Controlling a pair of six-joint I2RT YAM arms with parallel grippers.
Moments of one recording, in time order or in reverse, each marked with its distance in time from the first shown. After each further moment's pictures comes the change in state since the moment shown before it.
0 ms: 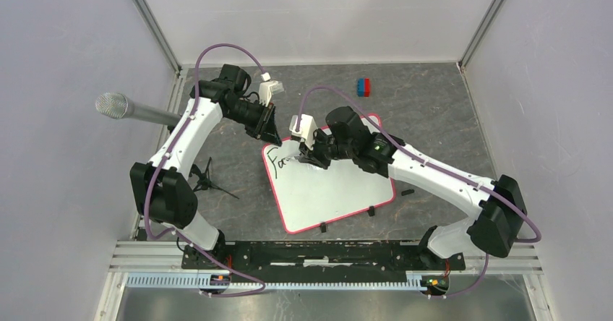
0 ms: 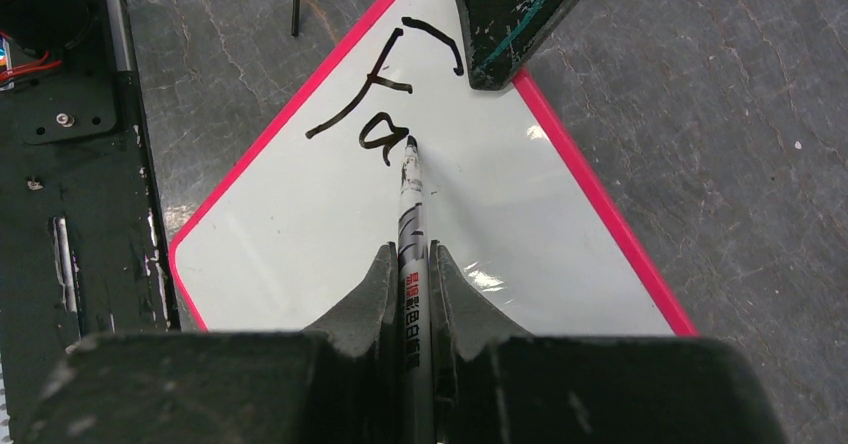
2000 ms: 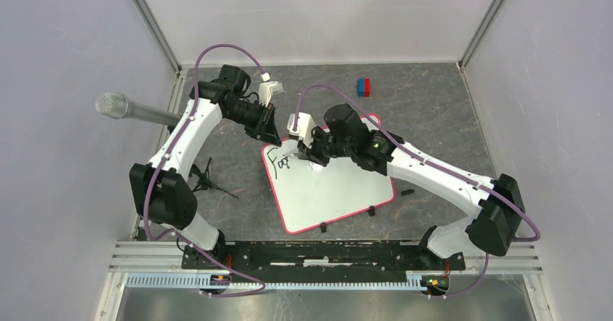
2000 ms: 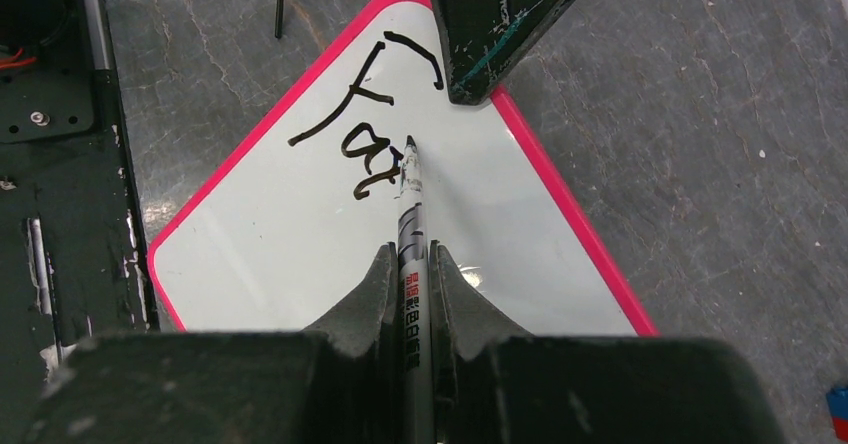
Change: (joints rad) left arm 0.000 -0.009 -0.009 0.005 -0.001 0.000; right arm 0.006 0.013 0.041 -0.027 0.028 -0.037
